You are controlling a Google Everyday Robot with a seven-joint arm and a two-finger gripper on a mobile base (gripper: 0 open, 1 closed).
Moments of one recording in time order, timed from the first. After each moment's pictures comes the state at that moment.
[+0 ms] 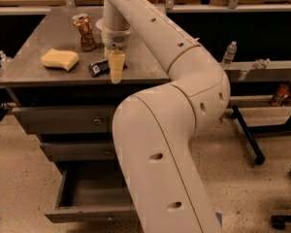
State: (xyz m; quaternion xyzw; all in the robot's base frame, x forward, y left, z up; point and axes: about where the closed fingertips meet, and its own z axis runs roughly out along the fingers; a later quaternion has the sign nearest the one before) arm 0.737 0.095 0.823 -0.79 0.60 0.05 0.09
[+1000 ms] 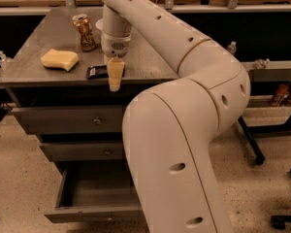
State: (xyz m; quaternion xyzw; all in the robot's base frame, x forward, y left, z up) arm 0.698 0.093 0.813 -0.78 0.61 0.07 0.07
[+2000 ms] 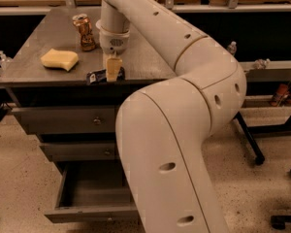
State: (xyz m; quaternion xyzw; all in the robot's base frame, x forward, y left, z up) arm 0.698 0.093 0.826 -0.78 0.62 0.07 0.07
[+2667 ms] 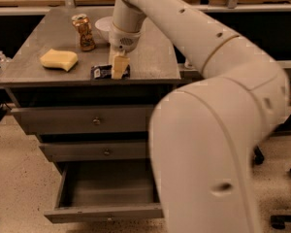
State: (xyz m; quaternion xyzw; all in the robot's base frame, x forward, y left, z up) arm 0.698 0.078 0.845 -0.77 0.62 0.07 0.14
